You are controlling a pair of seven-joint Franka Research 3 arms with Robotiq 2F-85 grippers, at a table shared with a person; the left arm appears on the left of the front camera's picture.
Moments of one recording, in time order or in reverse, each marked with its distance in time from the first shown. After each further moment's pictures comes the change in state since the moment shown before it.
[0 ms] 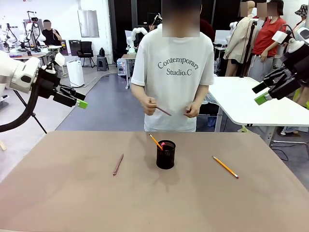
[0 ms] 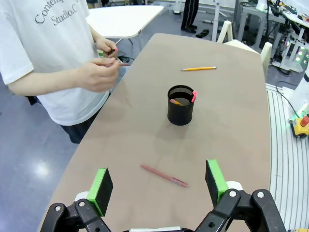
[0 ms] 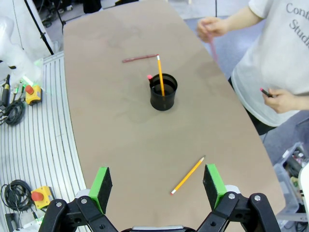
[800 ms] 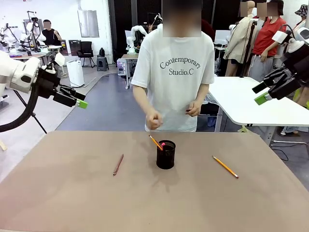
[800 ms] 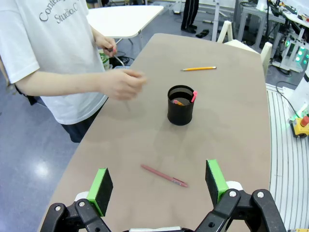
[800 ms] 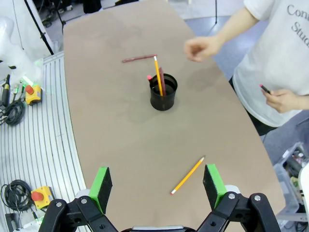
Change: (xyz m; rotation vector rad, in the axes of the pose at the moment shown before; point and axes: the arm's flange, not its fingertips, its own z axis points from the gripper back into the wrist) left arm 0.000 0.000 0.000 0.000 0.000 0.000; right arm 0.000 0.000 0.000 0.000 0.000 0.000
